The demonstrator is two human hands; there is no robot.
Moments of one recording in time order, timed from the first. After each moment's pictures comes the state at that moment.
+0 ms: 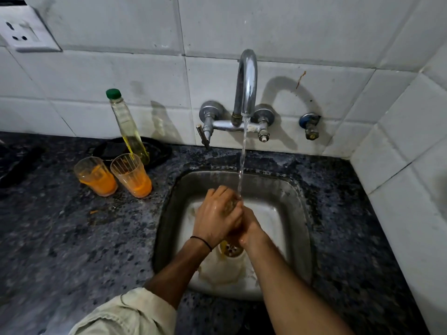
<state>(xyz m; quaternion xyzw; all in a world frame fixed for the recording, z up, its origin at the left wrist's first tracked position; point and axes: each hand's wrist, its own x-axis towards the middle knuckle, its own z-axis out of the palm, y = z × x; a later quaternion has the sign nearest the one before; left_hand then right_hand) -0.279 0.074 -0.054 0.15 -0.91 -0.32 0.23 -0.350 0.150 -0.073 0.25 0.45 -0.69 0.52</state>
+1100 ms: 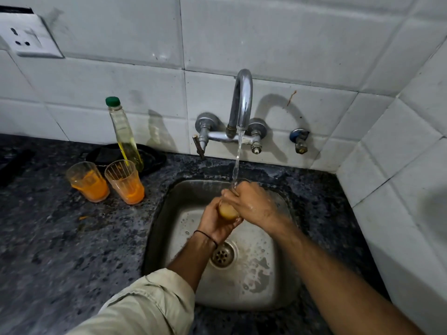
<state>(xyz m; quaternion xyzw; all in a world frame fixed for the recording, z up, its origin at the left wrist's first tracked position) -0.321 0.082 -0.058 0.28 -0.24 -0.93 0.03 -0.384 0.165 0.023 -0.38 0.88 -0.24 0.15</state>
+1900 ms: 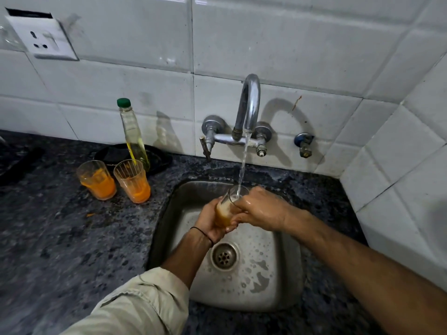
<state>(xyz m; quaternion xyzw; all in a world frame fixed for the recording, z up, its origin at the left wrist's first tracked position) -0.310 0.070 -0.047 0.33 -0.26 -0.91 0.02 -0.389 0.184 0.053 -0.62 0.77 0.01 0.14</state>
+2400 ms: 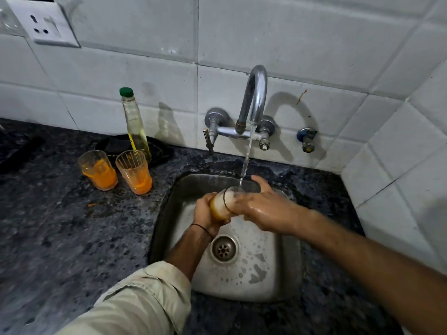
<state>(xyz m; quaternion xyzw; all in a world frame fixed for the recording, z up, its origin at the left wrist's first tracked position) -0.301 0.068 -0.057 0.40 -0.29 -0.86 0.10 -0.377 0.197 0.046 -0.66 0.74 0.05 0.12</state>
